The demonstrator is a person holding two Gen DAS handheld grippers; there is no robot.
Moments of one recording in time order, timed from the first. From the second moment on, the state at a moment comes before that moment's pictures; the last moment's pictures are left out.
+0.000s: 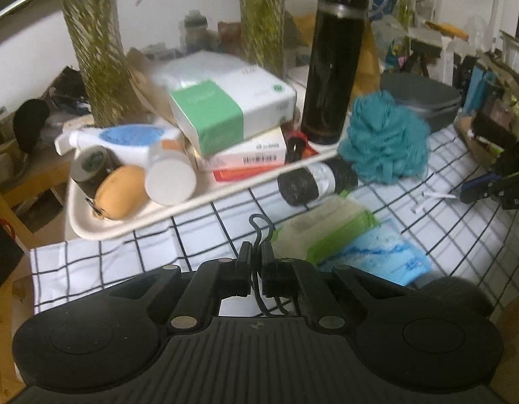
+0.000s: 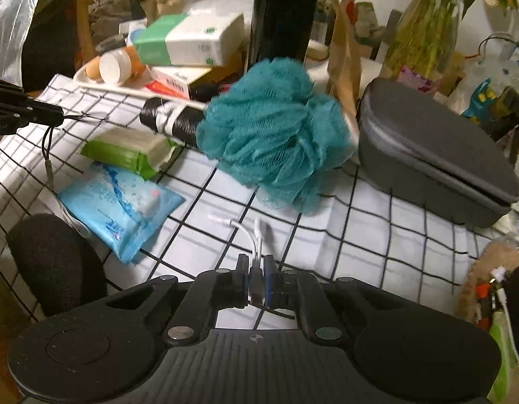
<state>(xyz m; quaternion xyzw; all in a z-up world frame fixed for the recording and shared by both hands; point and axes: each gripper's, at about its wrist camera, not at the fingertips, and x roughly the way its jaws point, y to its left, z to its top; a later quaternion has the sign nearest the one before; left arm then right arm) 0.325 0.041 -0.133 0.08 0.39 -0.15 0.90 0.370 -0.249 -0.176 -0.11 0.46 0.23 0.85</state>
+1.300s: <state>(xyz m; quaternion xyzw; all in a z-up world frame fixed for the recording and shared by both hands) 0.300 0.044 -0.081 0.04 0.34 -0.17 0.93 0.367 -0.260 -0.204 -0.09 0.52 0.23 0.82</state>
